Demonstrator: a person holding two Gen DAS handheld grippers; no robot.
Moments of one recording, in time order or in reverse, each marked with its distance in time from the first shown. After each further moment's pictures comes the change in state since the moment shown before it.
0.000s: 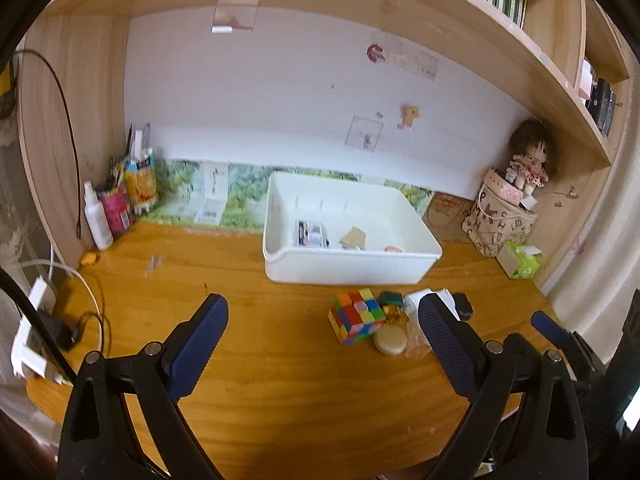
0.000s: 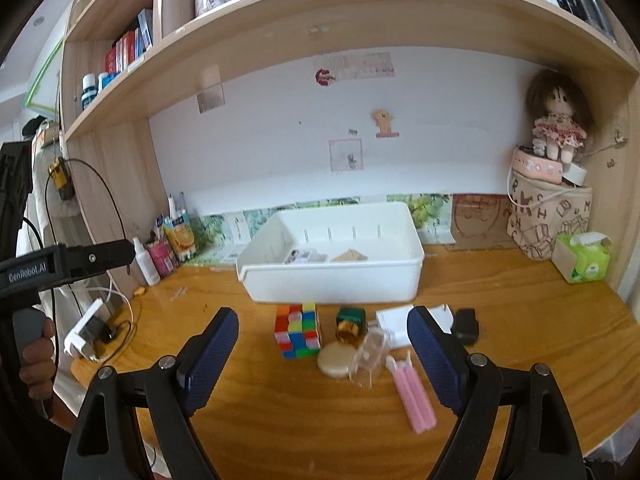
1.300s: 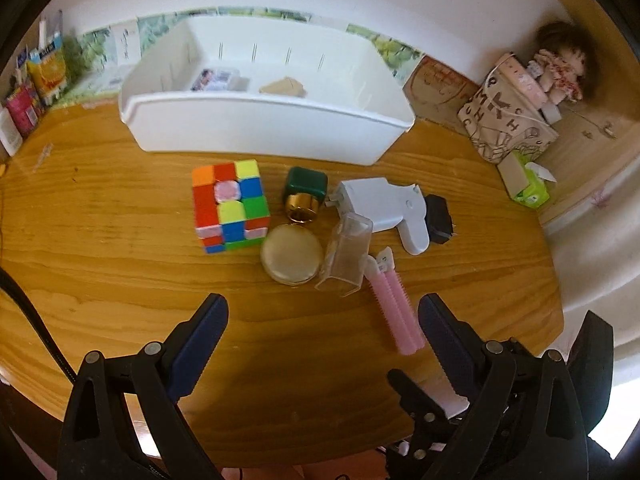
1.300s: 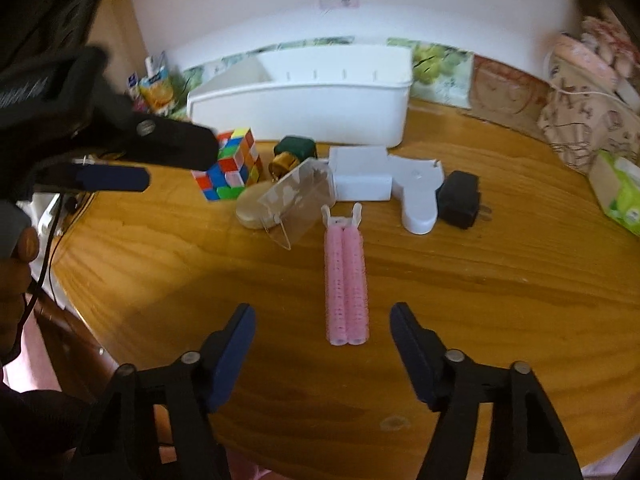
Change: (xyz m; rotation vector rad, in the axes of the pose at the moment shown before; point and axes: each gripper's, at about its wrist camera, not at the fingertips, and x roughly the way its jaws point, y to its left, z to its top) left arm 0.154 -0.113 -0.039 -0.085 0.481 -0.020; right arm 0.090 -0.088 -0.067 -0.130 0.496 0.084
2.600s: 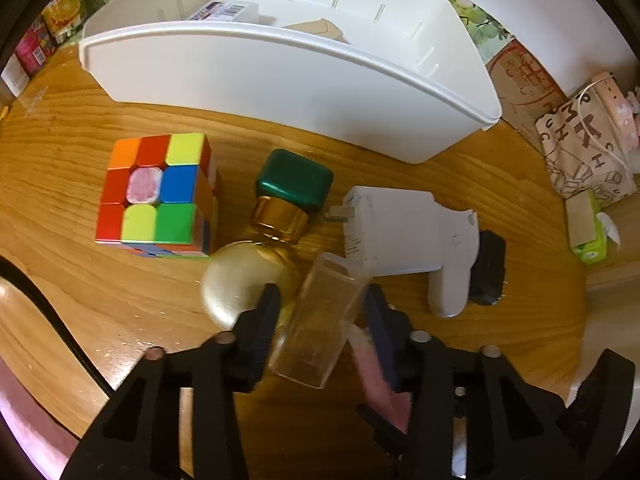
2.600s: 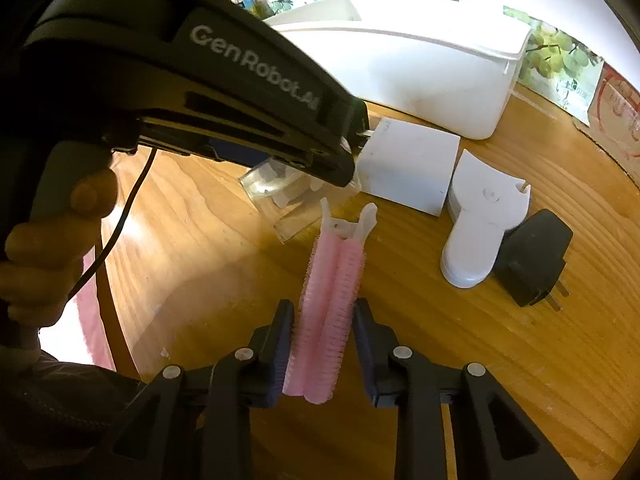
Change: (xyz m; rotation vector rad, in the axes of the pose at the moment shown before) left arm 0.086 -0.020 0.040 -0.228 0.135 0.128; right arm 0.063 -0.035 0.044 -0.302 0.210 0.300
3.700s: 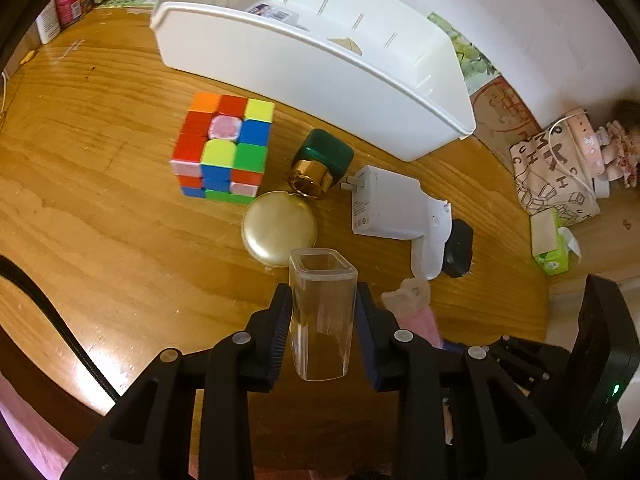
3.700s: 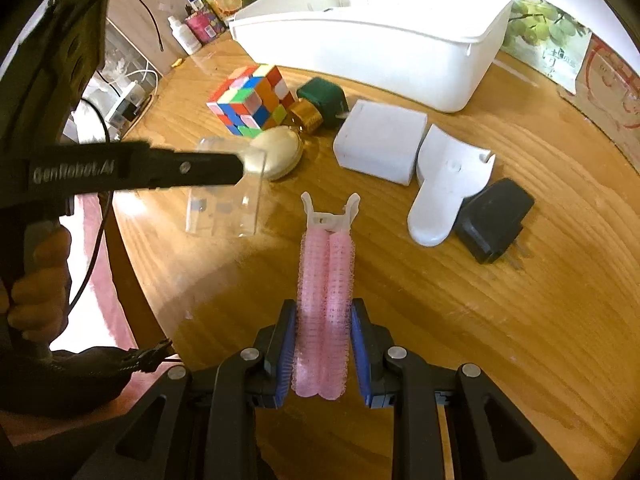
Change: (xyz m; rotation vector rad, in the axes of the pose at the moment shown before) left arm -0.046 0.033 -0.038 -0.105 -0.051 -0.116; right arm -0.044 -0.016 0.013 0.058 0.153 0.035
